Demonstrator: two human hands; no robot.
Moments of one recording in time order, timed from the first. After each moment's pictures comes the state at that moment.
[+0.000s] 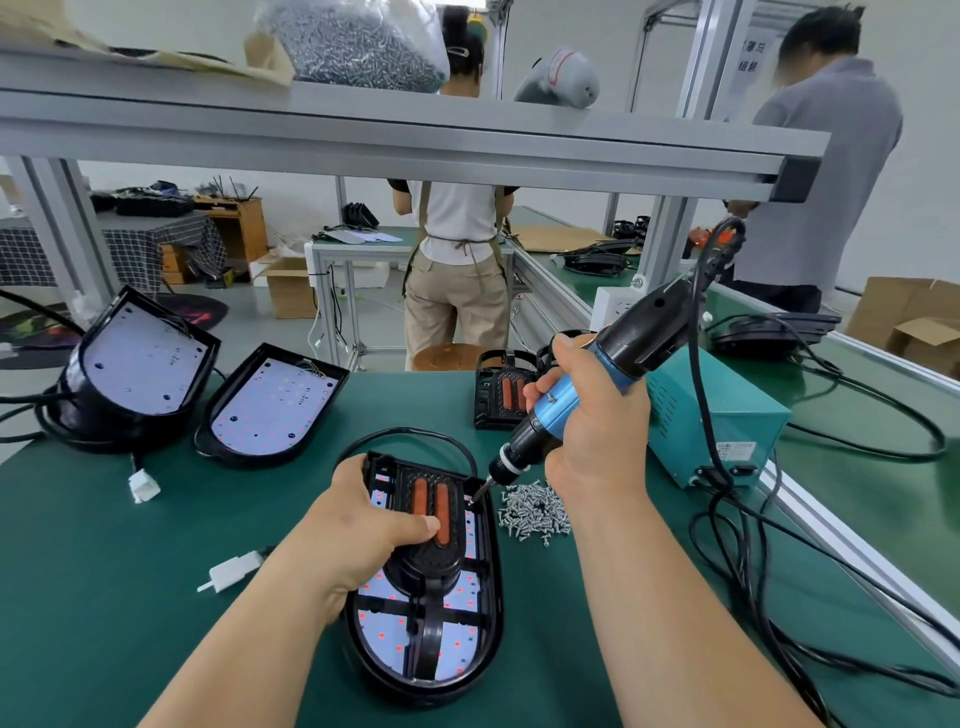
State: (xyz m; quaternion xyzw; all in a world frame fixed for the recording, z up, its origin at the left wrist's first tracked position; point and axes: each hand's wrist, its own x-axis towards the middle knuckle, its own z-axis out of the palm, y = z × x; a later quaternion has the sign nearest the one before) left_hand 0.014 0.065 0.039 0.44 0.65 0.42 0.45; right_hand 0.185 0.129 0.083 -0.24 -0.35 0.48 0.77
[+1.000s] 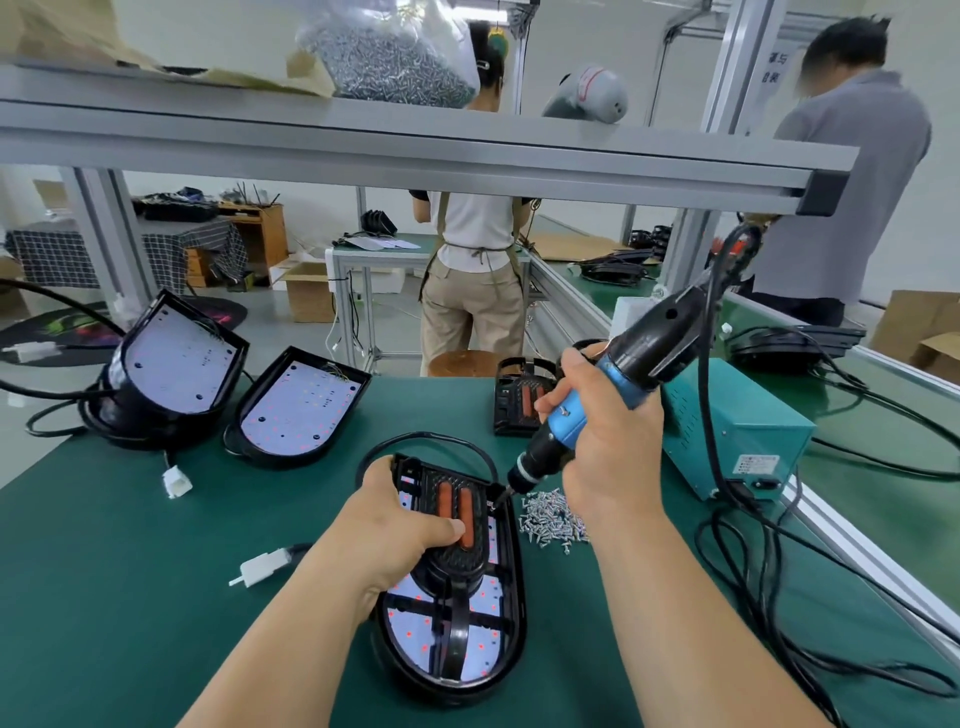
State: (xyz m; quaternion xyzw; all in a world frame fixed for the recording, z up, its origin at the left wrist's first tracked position) left_hand 0.012 0.068 0.035 0.45 0.65 0.41 0.45; right_hand 0.179 0.122 0.080 -0.24 -0.40 0.47 0.75
